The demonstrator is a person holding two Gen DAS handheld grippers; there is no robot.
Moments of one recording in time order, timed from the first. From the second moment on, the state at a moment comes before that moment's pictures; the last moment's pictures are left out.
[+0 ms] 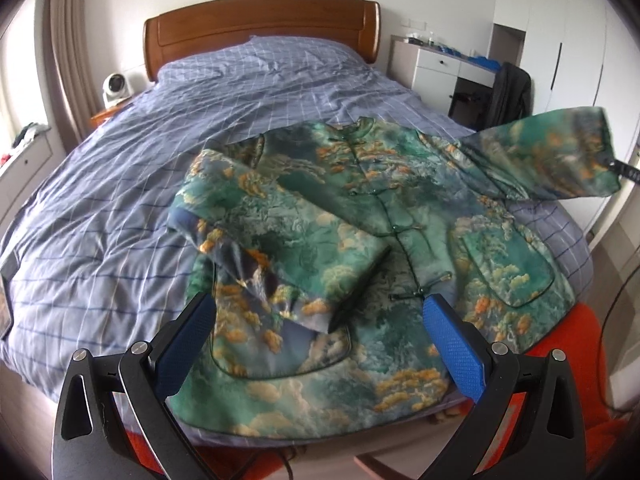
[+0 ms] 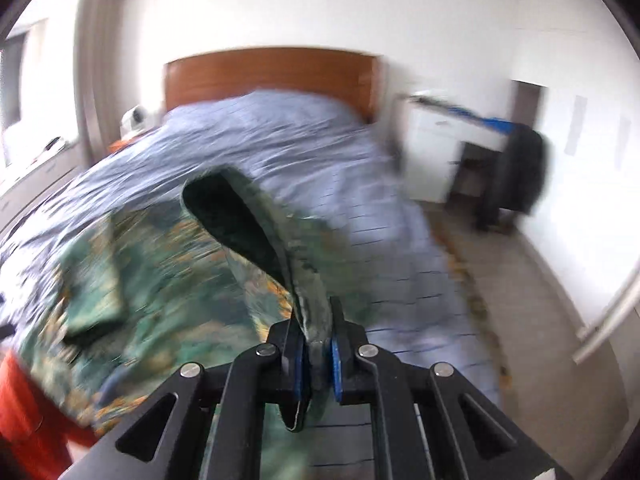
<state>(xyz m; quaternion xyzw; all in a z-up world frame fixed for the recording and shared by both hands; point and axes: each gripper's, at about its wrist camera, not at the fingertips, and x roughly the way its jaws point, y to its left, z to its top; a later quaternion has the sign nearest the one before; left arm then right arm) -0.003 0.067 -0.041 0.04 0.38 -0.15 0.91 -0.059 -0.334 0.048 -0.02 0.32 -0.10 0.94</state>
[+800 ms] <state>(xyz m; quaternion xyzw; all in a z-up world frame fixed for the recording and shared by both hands) 0.072 0.014 -0.138 0.26 0.43 -0.25 0.83 -0.122 -0.464 -0.006 0.13 0.31 -0.25 0.91</state>
